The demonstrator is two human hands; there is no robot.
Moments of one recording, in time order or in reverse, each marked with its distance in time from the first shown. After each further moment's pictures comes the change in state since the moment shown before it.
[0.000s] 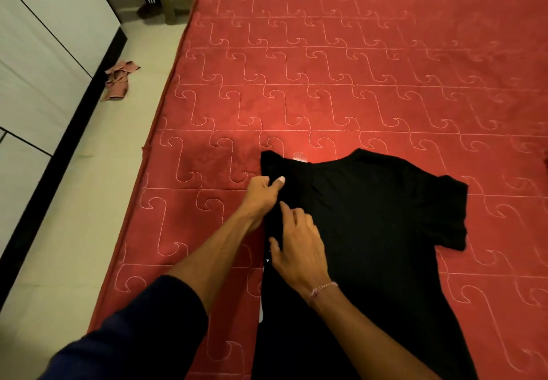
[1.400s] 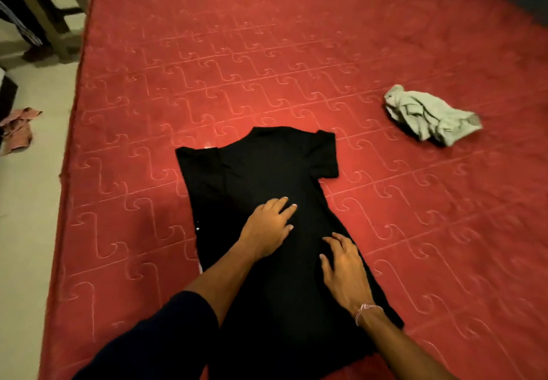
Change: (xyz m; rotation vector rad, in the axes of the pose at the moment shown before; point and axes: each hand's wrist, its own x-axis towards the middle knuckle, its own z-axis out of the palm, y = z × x) left_hand -0.164 -0.021 0.123 1.230 -0.483 0.912; right_hand -0.234 0.151 -0.052 0.085 0.170 0.482
